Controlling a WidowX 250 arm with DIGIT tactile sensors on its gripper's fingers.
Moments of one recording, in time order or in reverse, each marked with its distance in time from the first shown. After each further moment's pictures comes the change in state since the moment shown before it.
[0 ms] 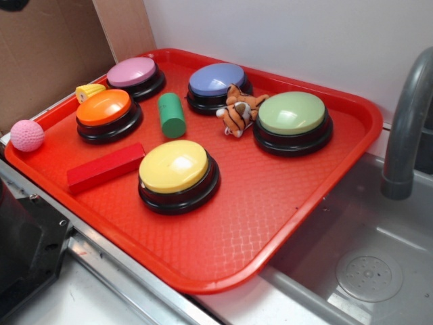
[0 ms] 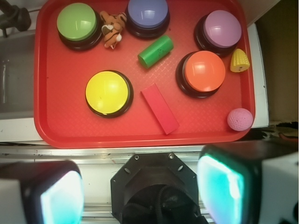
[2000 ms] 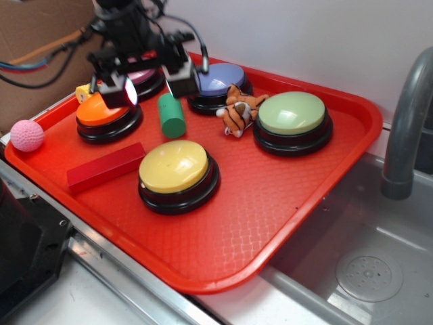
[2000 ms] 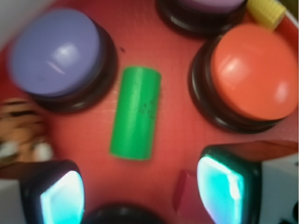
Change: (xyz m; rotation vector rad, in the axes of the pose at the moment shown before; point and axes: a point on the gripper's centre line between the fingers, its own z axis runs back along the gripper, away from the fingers) arm 0.107 0.026 -0.188 0.064 -0.076 0.775
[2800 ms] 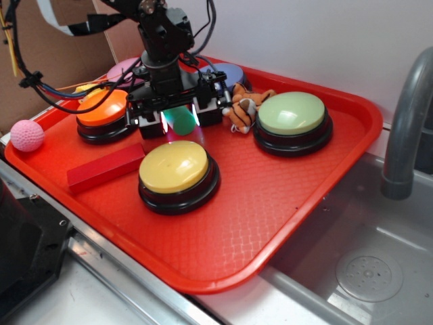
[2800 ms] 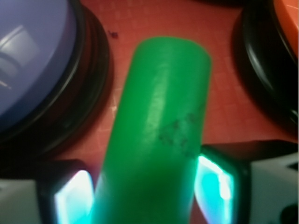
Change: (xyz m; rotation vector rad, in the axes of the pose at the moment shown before) arm 0.010 -0.016 -0.043 0.016 -0.121 0.148
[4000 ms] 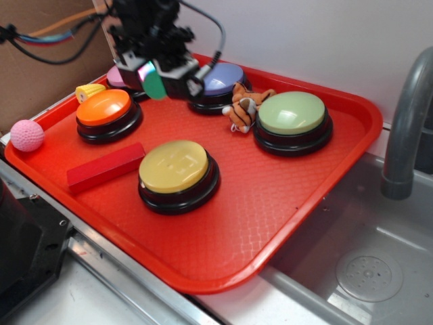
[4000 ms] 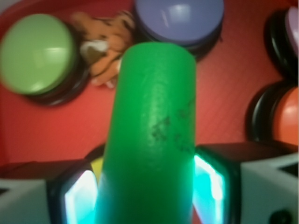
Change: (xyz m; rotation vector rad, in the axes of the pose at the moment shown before) arm -0.033 0.004 0.113 -0.199 0.198 -0.843
